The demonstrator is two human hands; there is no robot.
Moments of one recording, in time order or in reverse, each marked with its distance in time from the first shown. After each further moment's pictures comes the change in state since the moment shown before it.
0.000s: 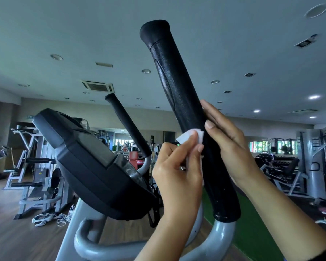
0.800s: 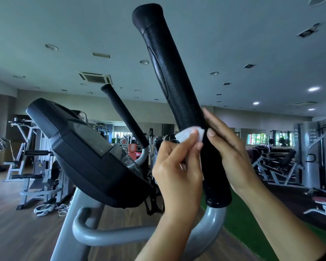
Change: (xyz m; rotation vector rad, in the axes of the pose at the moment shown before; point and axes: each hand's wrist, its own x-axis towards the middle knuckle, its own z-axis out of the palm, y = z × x) left_hand -0.023 0.002 0.003 0.066 0.001 0.011; right_hand -0.033 0.013 -0.011 0.015 0.022 0.077
